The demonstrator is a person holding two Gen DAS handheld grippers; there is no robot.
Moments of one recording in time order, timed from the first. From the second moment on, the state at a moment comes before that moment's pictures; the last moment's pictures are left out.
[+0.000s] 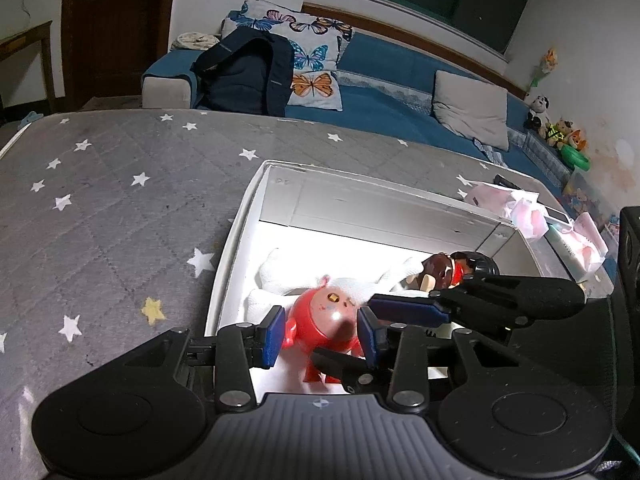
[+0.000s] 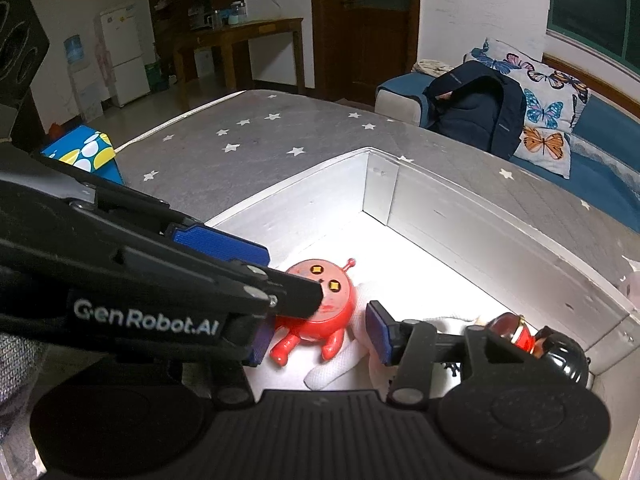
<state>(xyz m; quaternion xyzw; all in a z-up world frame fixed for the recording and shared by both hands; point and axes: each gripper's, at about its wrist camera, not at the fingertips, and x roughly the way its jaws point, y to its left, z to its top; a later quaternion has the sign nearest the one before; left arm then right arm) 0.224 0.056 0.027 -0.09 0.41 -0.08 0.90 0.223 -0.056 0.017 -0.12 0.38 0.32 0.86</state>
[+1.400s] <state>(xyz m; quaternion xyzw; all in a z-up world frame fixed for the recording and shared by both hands) 0.104 0.105 0.040 -0.13 0.36 -0.03 0.92 0.085 -0.071 0.043 -0.07 0.30 0.32 0.90</state>
